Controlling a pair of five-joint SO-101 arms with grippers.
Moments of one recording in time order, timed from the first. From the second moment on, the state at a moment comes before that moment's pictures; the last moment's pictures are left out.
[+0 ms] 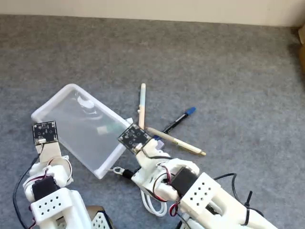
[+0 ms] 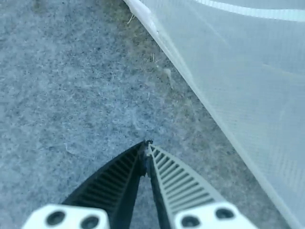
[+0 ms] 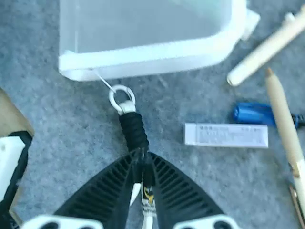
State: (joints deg) left arm -36.5 -81.7 90.7 60.6 -10.7; right arm -51.6 -55.7 66.0 56.1 1.7
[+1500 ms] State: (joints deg) left arm -36.5 -81.7 90.7 60.7 -10.7; right arm -56.8 -19.1 60.1 42.2 2.2
